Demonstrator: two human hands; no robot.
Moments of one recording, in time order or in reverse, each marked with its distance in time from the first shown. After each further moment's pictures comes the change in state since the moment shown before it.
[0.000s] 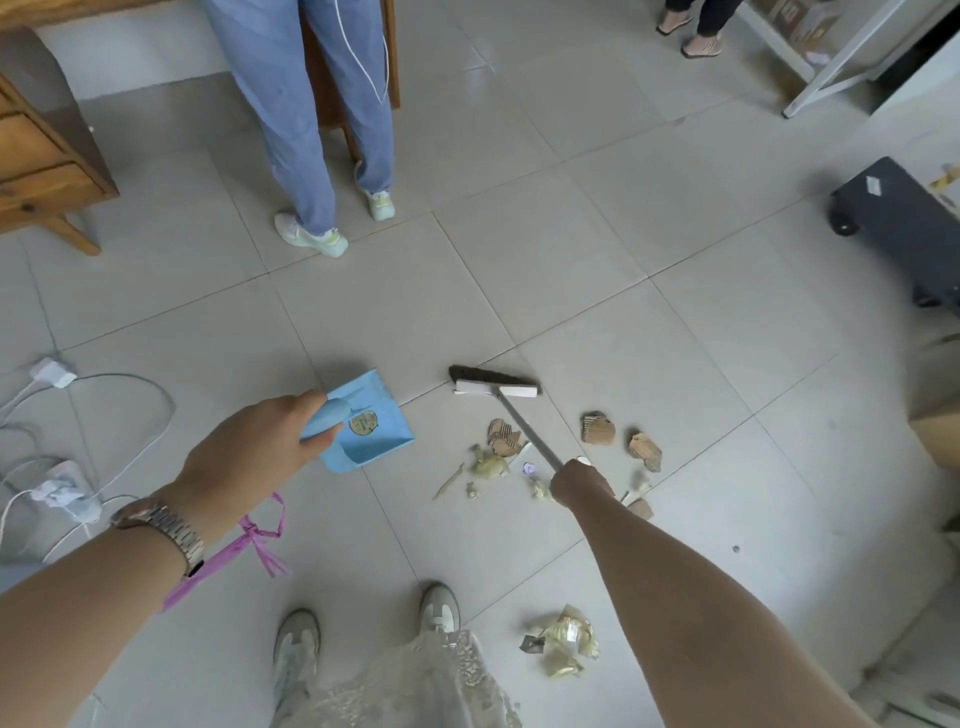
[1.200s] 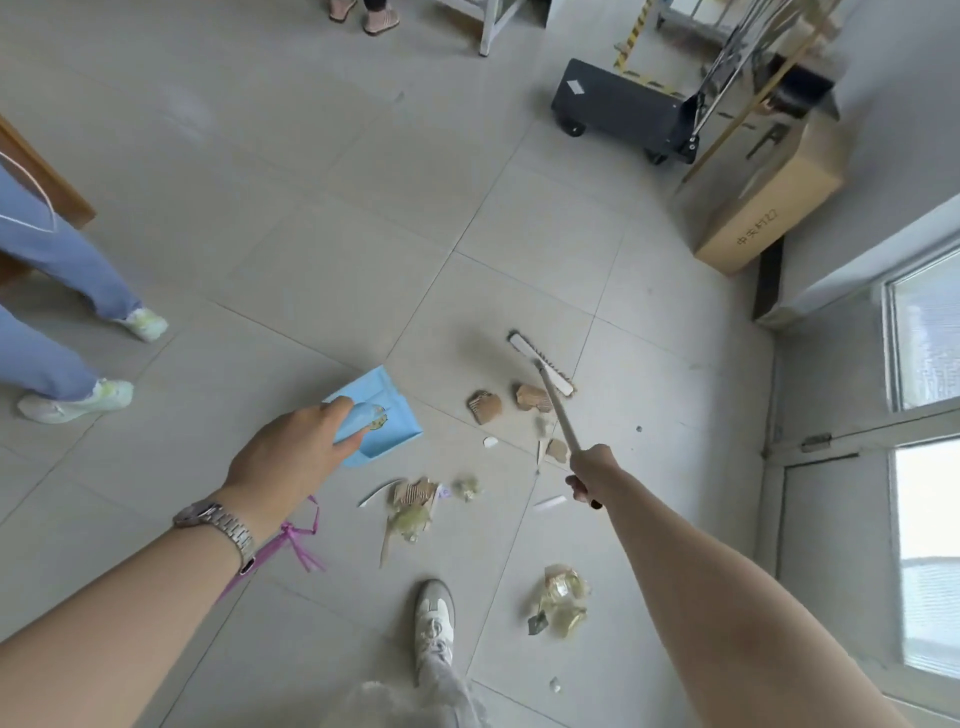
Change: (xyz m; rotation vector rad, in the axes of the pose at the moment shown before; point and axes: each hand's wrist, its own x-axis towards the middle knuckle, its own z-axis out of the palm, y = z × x) left_hand 0.146 0.193 0.008 0.097 -0.134 0.569; right_hand 0.009 0.166 -0.044 1.160 0.014 0.527
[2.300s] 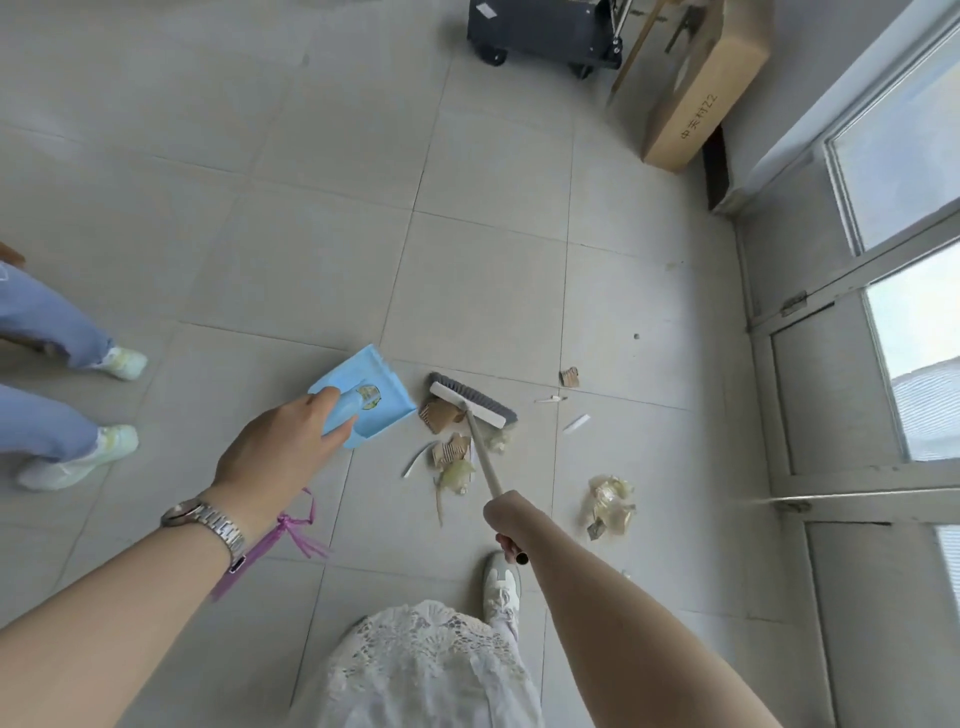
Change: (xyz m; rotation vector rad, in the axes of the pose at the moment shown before) left_hand -0.025 -0.131 -0.016 0.088 -0.080 0.241; right_hand -0.125 0.049 0.253 0.154 -0.266 0.495
